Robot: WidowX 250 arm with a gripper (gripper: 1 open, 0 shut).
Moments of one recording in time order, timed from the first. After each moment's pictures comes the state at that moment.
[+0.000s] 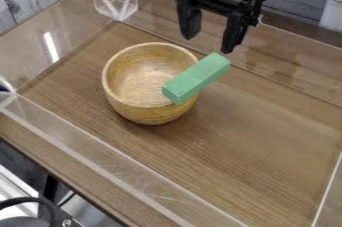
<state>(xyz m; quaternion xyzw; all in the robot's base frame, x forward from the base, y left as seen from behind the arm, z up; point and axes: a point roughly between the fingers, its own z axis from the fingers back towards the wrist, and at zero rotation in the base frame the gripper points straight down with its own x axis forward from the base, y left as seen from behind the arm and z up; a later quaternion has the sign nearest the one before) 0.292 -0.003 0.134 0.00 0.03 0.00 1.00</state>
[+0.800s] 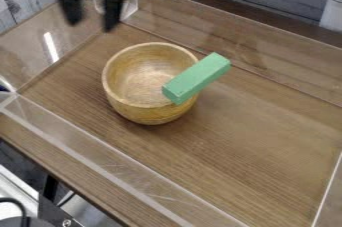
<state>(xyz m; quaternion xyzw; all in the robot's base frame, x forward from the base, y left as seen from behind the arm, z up) 0.232 0.145 0.137 -0.01 0.03 0.13 0.99</state>
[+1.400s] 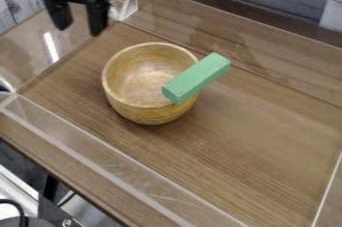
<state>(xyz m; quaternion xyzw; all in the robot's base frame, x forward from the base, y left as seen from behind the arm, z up) 0.255 0.140 0.118 -0.01 0.03 0.09 1.00</state>
